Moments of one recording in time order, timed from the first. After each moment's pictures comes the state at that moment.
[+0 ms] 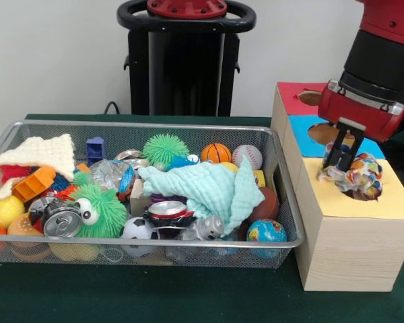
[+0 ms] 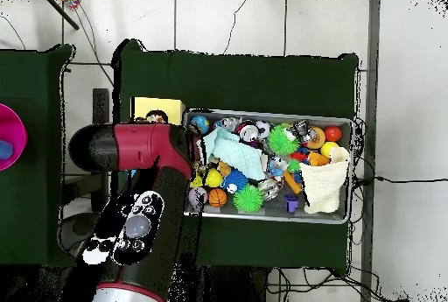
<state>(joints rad) 0.32 -0.42 -0.38 1.31 0.15 0.62 2.30</state>
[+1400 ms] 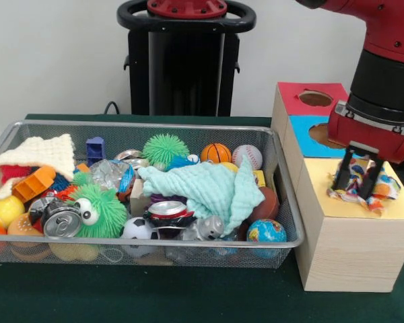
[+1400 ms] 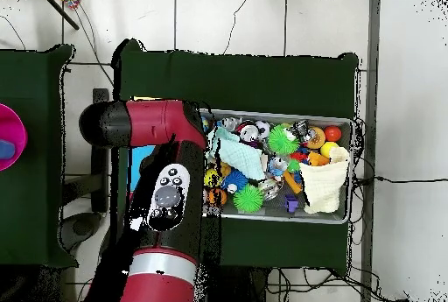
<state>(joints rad) 0.20 -0.40 -0.25 1.20 0.12 0.68 2.30</state>
